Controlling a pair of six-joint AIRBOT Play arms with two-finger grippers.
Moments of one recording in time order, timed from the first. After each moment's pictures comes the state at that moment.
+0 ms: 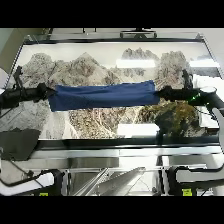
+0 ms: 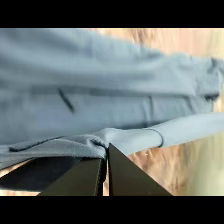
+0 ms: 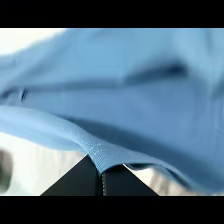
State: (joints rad) left arm 0.34 -1.44 1.19 0.64 -1.15 -1.10; right arm -0.28 -1.57 1.10 -0.42 1.09 0.89
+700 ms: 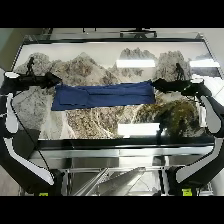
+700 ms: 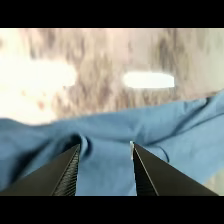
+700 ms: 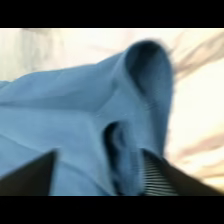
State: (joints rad) left arm 0.33 -1.98 1.78 0.65 -1.21 -1.06; right arm -0.27 -1.86 1.41 -0.49 1.03 0.84
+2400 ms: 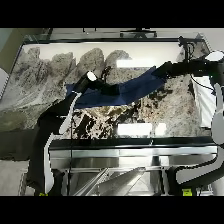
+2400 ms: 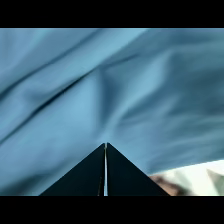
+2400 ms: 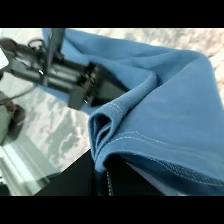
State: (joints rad) left arm -0.40 -2.23 2.07 0.76 -1.13 -1.40; right arm -0.18 -1.69 1.68 -0.55 1.45 1.09
